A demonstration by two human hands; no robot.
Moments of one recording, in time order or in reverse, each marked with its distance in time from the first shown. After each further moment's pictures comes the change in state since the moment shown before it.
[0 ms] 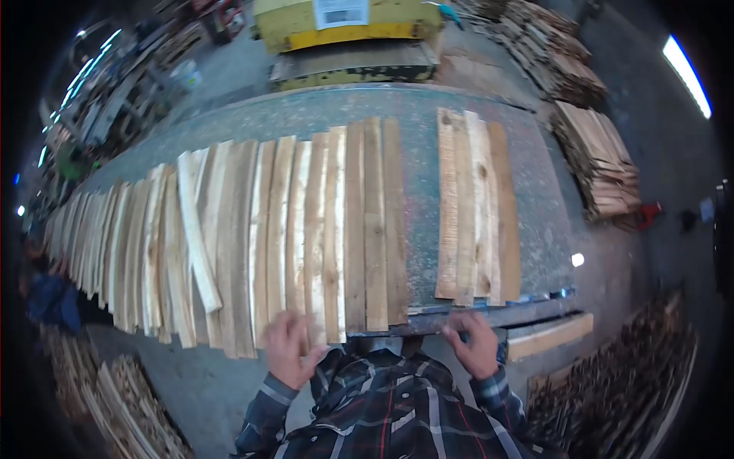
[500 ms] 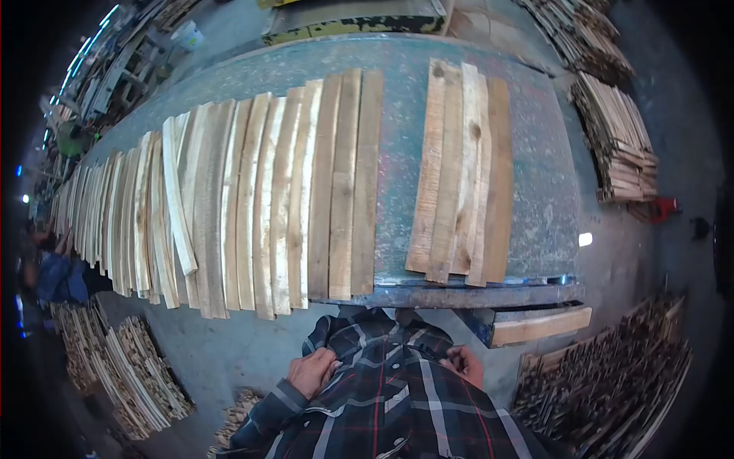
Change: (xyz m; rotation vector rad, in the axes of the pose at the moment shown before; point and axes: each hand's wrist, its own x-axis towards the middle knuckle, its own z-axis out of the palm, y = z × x) left_hand -0.059 0.103 0.061 -0.234 -0.451 -0.061; right_hand -0.120 0.126 -0.024 0.333 -0.184 0.450
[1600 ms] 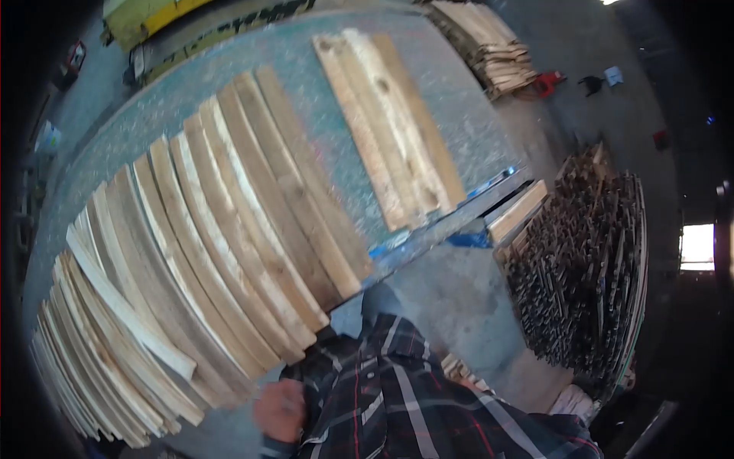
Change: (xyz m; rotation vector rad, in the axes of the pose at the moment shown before) left_hand -0.045 -0.179 -0.134 -0.043 -0.025 -0.074; right_hand -0.216 0.068 0.199 0.589 -0.301 0.461
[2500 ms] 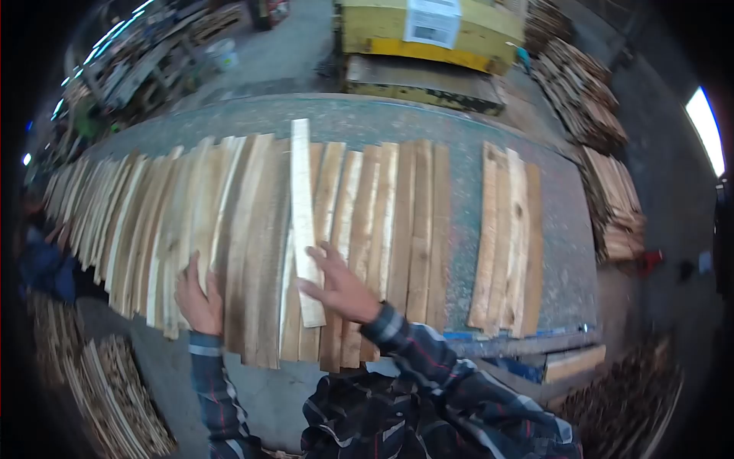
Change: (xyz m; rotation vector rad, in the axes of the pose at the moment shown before) left_hand 0.071 -0.075 -0.137 0.470 1.105 -0.279; right_hand 0.257 -0.418 0.301 -0.904 -0.336 -1.132
